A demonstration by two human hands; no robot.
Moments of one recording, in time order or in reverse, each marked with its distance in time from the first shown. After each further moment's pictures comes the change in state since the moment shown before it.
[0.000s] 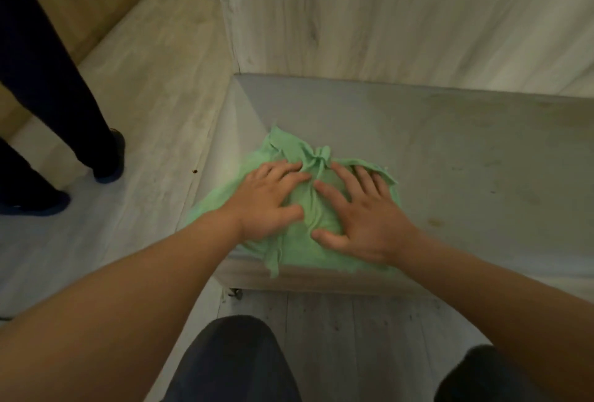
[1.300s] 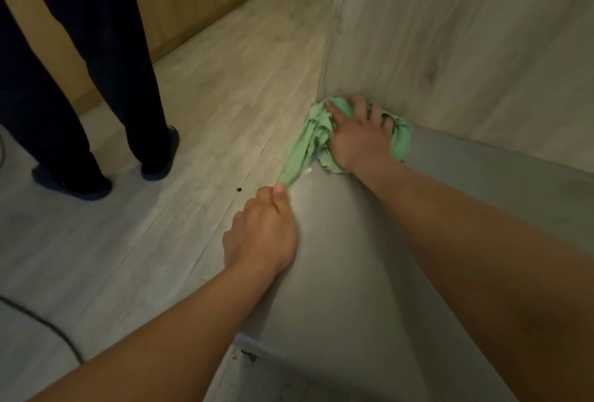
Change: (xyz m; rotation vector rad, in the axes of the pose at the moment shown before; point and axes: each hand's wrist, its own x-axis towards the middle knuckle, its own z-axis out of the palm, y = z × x) left_hand 0.016 -0.084 -0.001 -0.370 0.442 -0.894; right_hand 0.333 -0.042 -0.011 0.002 0.118 0.184
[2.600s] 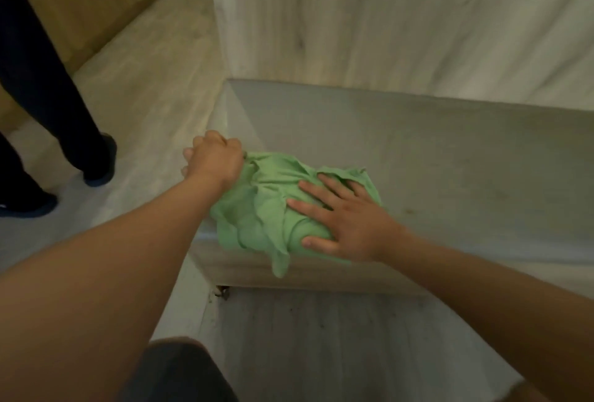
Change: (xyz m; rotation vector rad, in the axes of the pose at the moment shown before) left_hand -0.072 0.062 -0.027 0.044 -0.045 0.109; right_hand -0.350 0.119 -0.026 -0.099 -0.109 -0.412
